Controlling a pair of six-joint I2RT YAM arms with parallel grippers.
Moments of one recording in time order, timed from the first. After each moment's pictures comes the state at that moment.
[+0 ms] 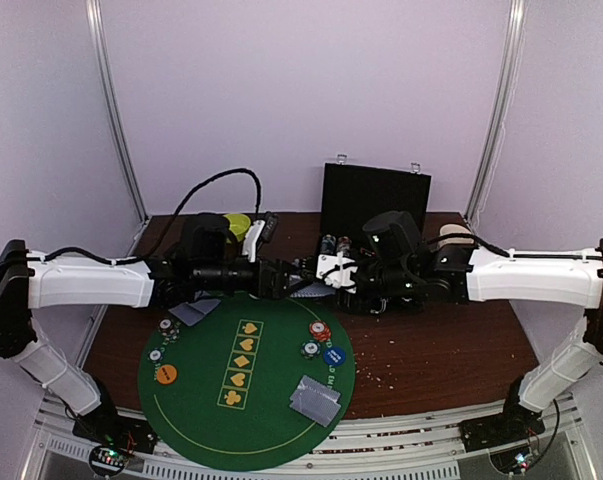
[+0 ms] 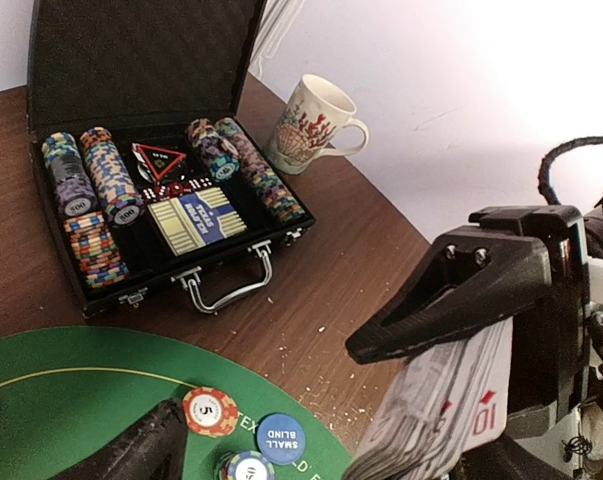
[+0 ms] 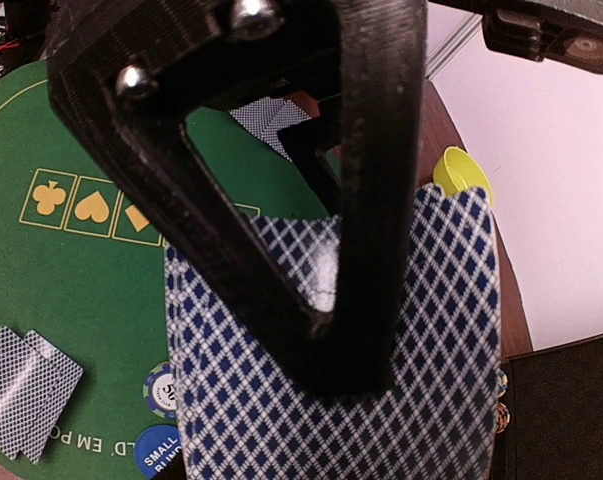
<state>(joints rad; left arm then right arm) -0.83 1.50 0.93 0.23 0.36 -0.47 0.95 1.49 1.08 -0.17 -0.11 -0.63</state>
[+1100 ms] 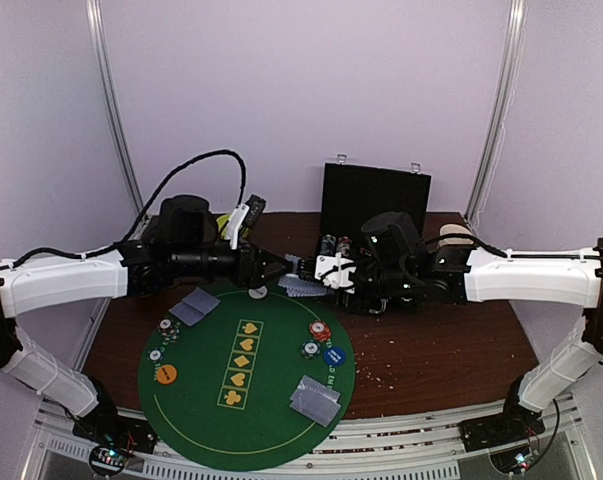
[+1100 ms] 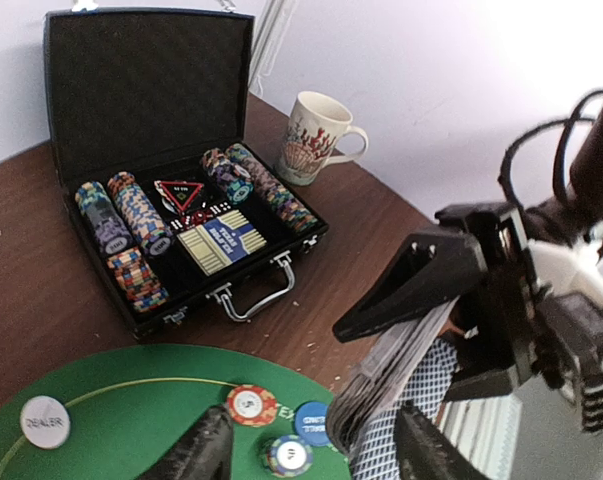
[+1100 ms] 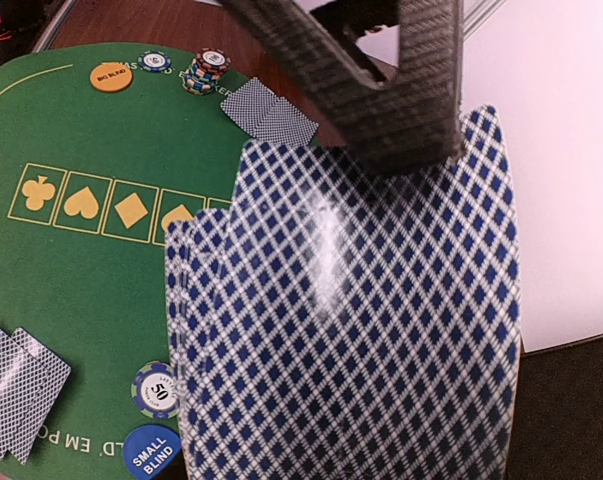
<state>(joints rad) -0.78 1.38 0.97 0.05 0.38 -0.31 0.95 1.50 1.08 -0.16 -0.09 -0.65</state>
